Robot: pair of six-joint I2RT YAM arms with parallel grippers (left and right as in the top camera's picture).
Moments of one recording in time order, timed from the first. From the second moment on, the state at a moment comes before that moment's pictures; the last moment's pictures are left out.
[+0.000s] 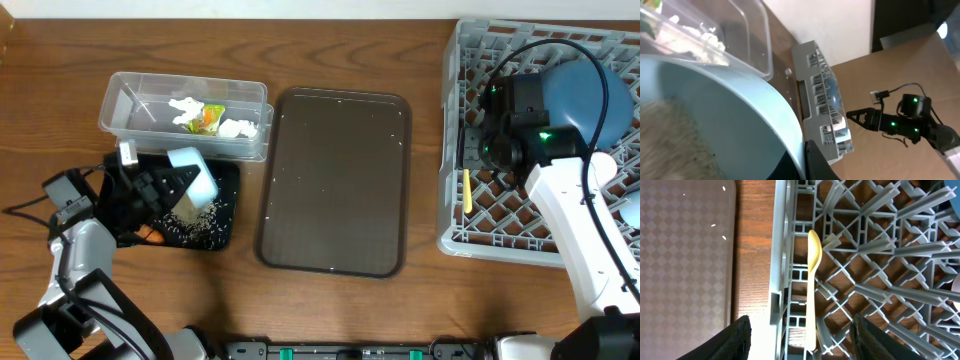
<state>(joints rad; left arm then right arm) 0.63 1.51 0.74 -0.38 1.42 -0.04 0.12 1.50 1.24 -0.86 0.07 0.17</state>
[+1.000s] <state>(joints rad) 0.64 1.51 0.74 -0.31 1.43 -0.10 0.12 1.50 1.24 -0.86 0.07 0.17</state>
